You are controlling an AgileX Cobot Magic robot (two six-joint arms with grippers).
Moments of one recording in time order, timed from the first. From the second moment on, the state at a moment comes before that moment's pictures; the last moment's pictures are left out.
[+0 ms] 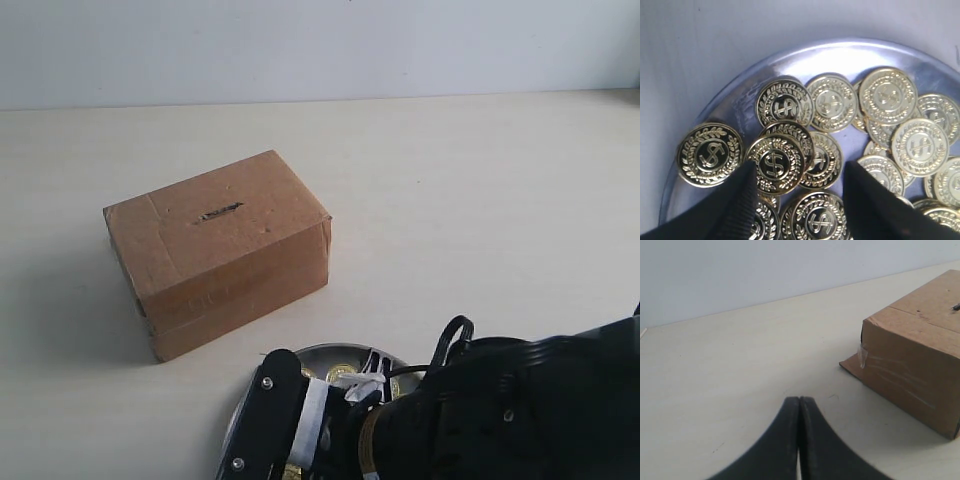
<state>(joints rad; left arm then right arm) -0.02 0.01 0.00 -0.19 0.37 0.39 1.03 1.69 -0.61 -0.10 0.11 -0.01</state>
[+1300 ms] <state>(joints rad) -0.02 0.01 0.00 -0.19 0.37 0.39 1.06 1.76 -0.63 -0.10 0.09 0.05</state>
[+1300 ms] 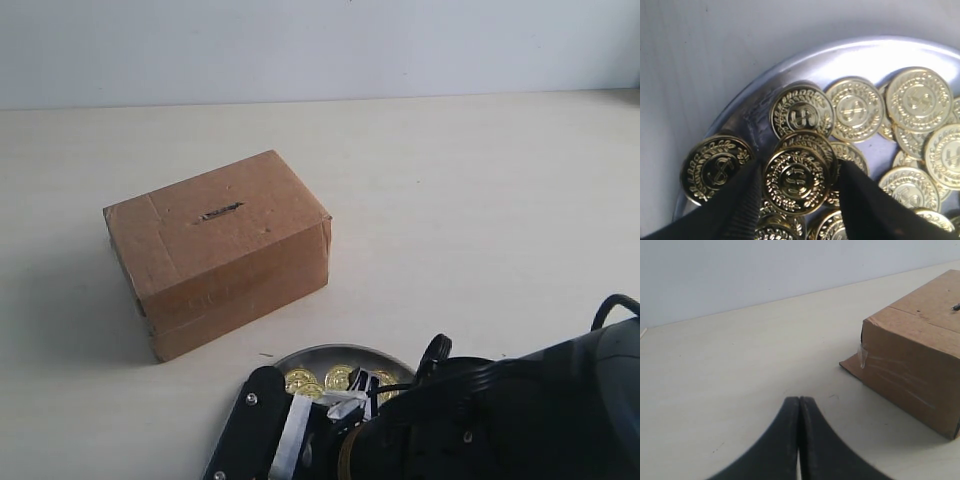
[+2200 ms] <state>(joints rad) -0.02 0.01 0.00 -0.19 0.37 0.39 1.06 1.77 -0.63 -0.10 0.08 0.05</state>
